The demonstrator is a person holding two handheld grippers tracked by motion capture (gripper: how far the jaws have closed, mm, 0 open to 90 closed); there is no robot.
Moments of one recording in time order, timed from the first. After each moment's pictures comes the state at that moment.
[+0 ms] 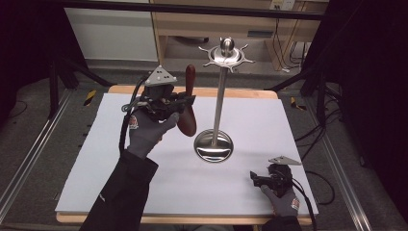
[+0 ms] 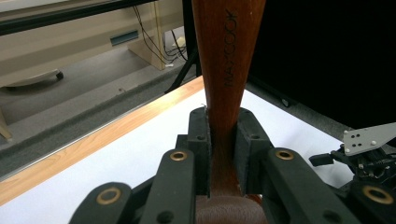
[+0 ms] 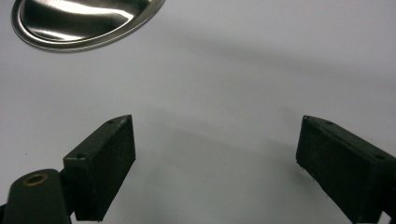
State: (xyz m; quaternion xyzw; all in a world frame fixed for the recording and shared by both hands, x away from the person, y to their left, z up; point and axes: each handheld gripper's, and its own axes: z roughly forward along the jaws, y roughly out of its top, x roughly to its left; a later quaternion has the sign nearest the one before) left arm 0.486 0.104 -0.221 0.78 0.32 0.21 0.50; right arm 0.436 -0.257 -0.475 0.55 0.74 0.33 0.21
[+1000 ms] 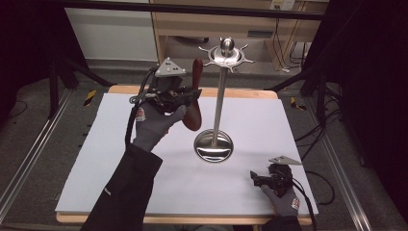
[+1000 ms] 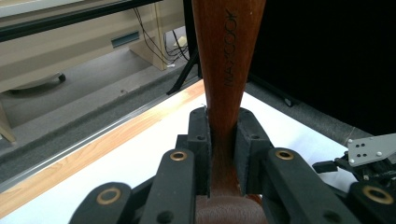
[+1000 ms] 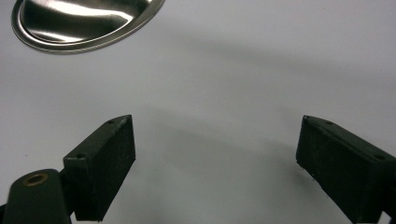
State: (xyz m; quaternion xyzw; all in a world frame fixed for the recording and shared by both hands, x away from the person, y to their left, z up) left arm 0.496 0.089 -0.209 0.78 0.31 0.22 0.49; right arm 0.436 -0.258 -0.475 0.55 0.74 0.34 0.20
